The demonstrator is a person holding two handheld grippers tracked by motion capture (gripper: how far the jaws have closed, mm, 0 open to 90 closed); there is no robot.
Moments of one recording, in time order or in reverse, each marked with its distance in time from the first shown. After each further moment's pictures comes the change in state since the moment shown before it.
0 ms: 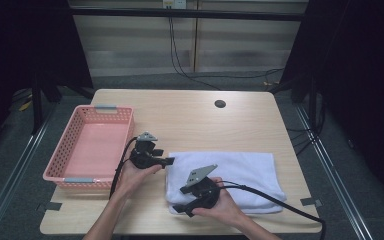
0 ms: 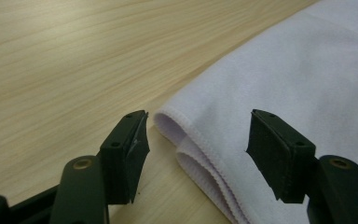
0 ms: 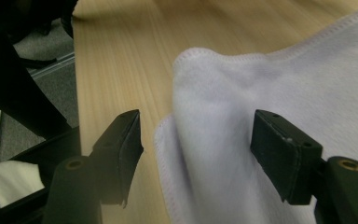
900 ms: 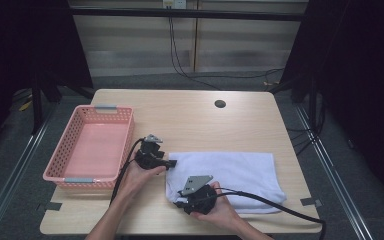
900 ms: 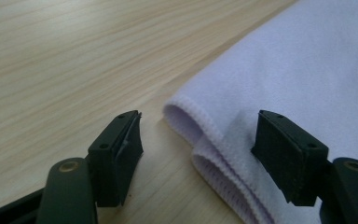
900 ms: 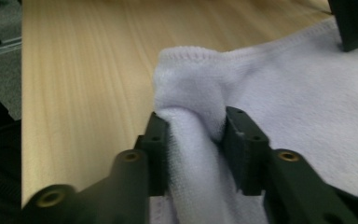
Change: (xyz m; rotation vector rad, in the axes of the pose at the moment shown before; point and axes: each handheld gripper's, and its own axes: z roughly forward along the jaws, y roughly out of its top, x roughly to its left) left arm 0.000 -0.003 0.027 0.075 0.022 0.029; right arm 0.008 -0.013 0.013 -0.014 -0.160 -0.101
